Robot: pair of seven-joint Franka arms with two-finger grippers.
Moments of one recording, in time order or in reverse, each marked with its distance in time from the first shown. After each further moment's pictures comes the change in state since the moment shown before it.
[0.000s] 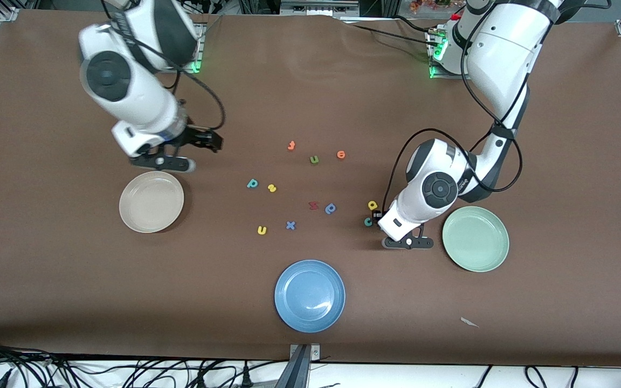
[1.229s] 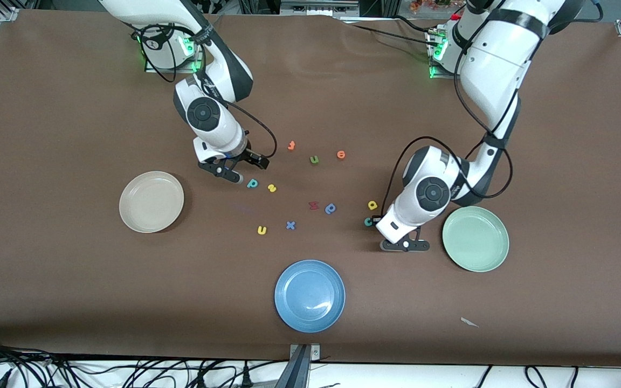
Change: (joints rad) left arm 0.008 0.021 0.023 -0.003 0.047 0.013 0.027; right arm 0.045 0.252 0.093 -0.208 -0.008 0.492 0.359
